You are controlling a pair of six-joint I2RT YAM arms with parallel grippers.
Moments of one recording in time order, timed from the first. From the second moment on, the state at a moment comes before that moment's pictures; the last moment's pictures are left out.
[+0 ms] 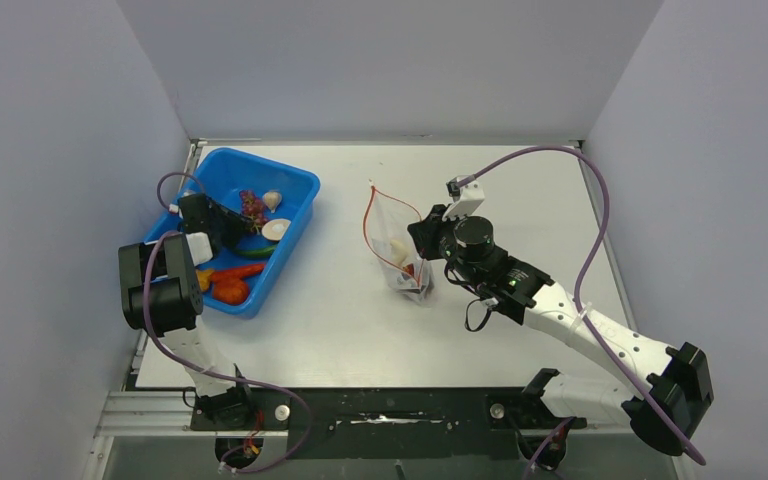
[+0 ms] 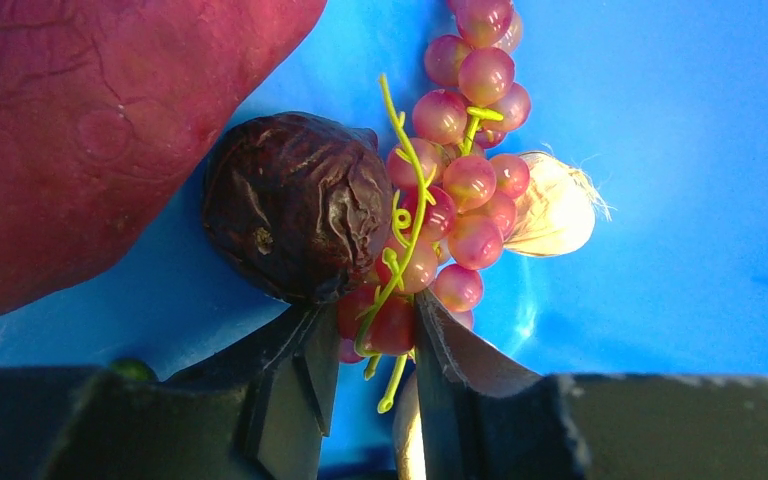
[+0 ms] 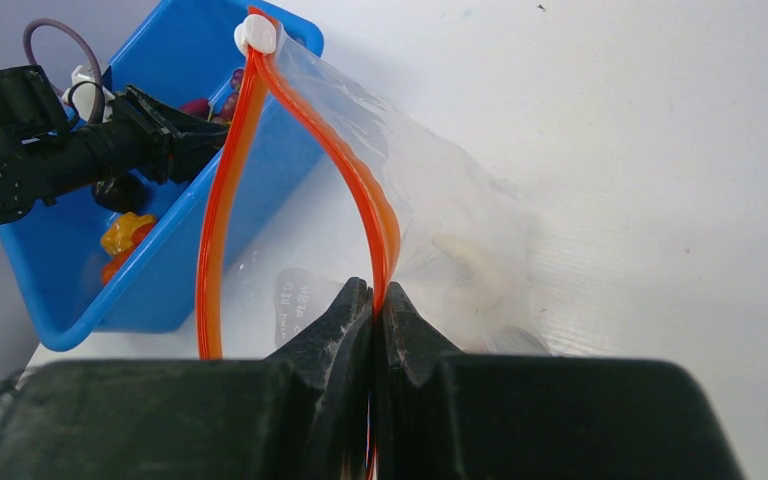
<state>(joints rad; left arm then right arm) 0.24 1.84 0.93 0.21 0.20 -0.87 0.79 1.12 0.89 -0.05 0.27 0.49</state>
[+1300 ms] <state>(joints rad) 0.22 1.53 0.85 0.06 0.14 -0.76 0.79 1.12 0.89 -0.05 0.27 0.50</state>
